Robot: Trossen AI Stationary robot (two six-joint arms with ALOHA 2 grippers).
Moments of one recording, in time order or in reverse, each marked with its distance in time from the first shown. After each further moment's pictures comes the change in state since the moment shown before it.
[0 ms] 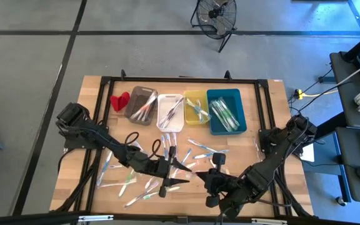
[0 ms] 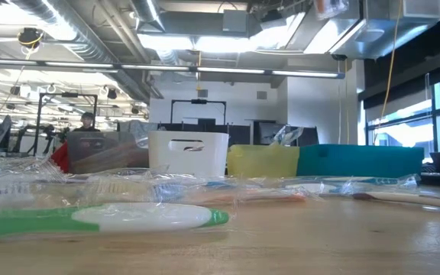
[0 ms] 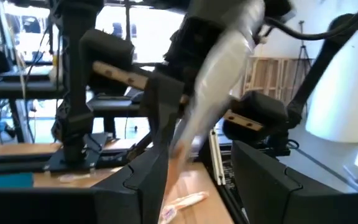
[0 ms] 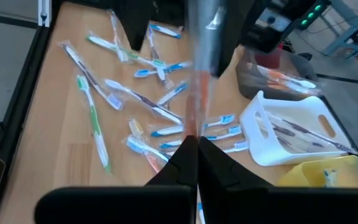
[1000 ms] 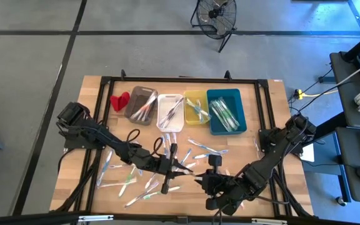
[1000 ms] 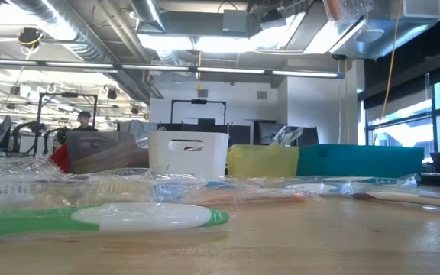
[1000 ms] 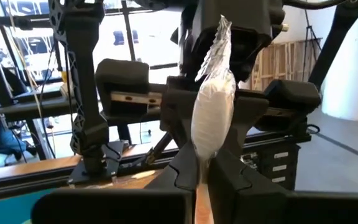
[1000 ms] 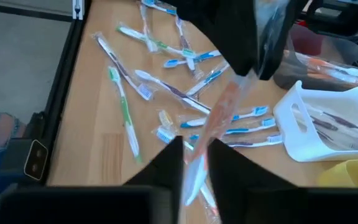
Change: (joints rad) left arm 0.037 0.000 0.000 -0.010 0.029 0.129; right arm -0.024 0.001 0.000 0.037 -0.148 0.001
